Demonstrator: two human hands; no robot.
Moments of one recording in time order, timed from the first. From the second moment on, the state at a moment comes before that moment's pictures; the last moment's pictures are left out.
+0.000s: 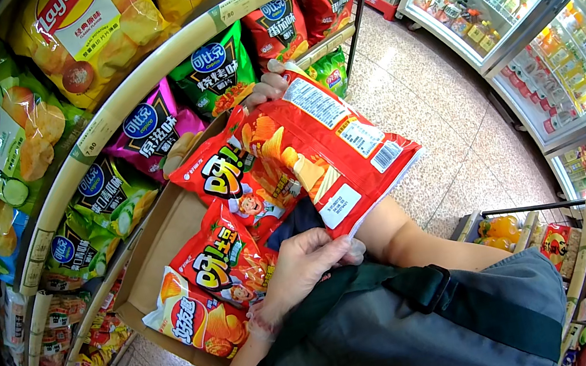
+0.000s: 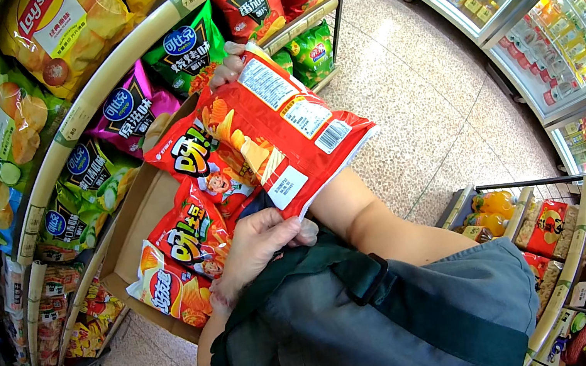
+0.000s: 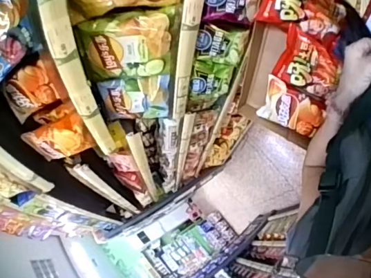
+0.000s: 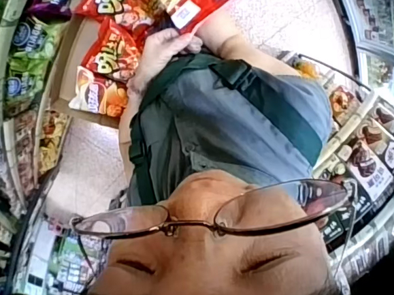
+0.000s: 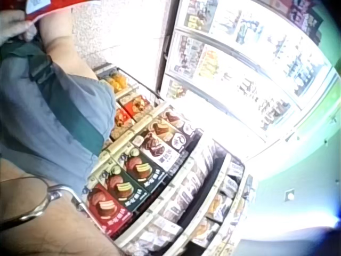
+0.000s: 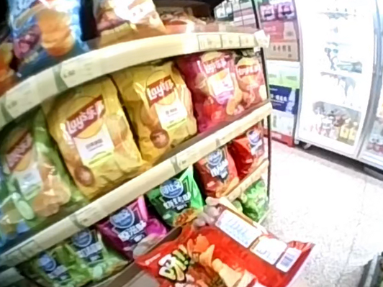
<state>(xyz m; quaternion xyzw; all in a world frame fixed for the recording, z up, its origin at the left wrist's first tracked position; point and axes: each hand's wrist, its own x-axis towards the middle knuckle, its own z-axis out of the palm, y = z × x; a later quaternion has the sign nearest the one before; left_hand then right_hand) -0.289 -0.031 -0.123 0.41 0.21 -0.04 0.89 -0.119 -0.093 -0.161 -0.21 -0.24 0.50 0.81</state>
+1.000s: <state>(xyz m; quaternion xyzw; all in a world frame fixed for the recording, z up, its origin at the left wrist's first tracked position) -0.302 -0.004 -0.134 0.62 0.21 0.04 0.76 -0.045 0.004 -0.113 -0.30 -0.32 0.36 0.82</state>
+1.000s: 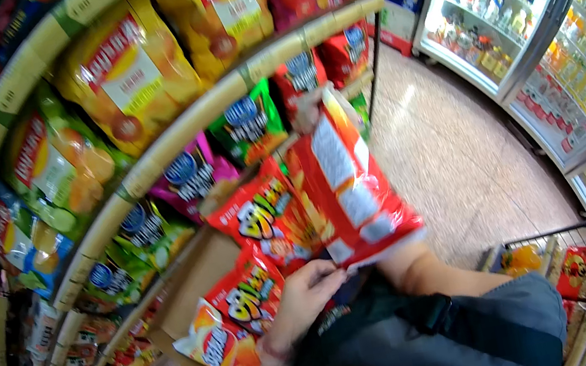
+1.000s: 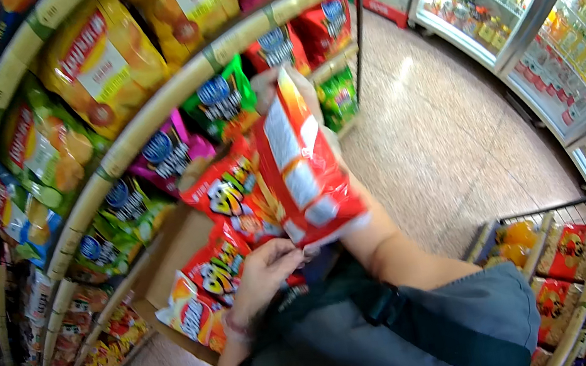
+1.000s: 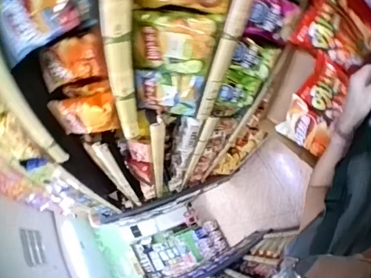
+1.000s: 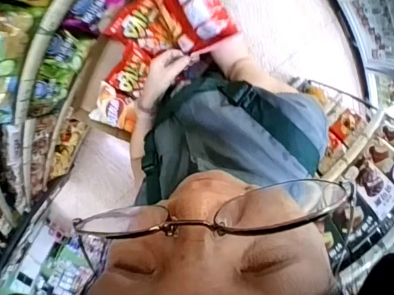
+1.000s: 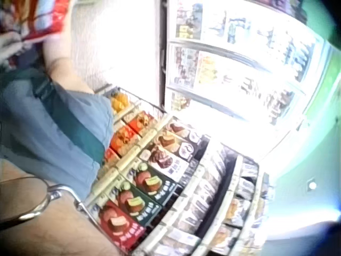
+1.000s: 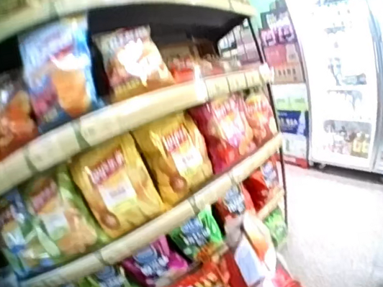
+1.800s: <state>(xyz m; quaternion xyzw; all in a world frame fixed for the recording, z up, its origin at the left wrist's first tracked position) -0.213 0.043 -0.034 0.60 0.17 0.39 0.68 -0.037 -0.076 0.003 -0.60 -0.43 0.03 0.68</state>
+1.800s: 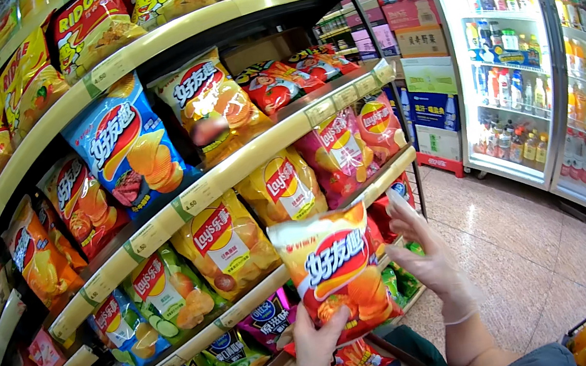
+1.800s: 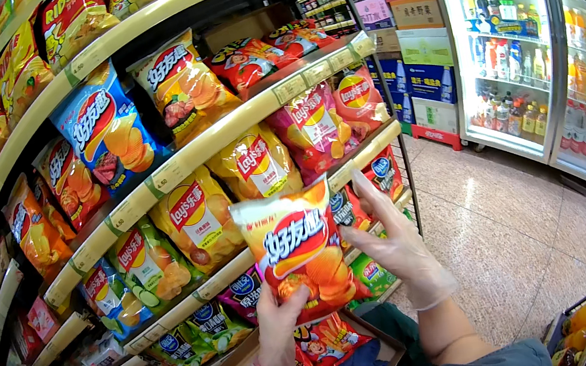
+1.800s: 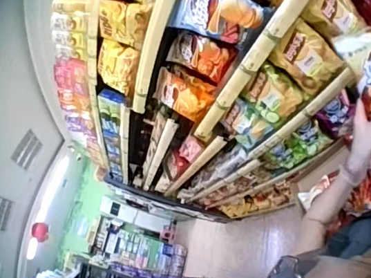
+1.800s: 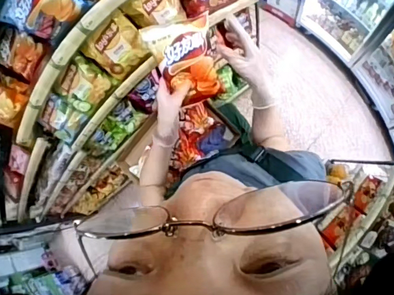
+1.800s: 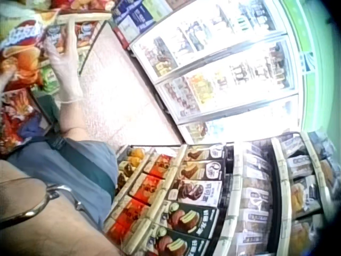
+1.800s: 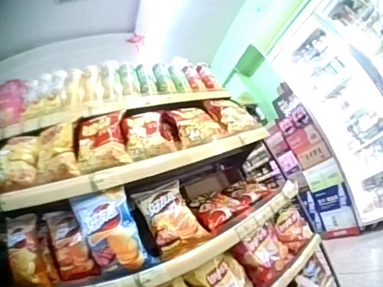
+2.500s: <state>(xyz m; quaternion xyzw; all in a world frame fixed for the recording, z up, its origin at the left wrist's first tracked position) -0.080 0.134 0.159 0.83 0.02 0.56 0.01 0.074 0.025 0.170 -0.38 -0.51 0.14 0.76</state>
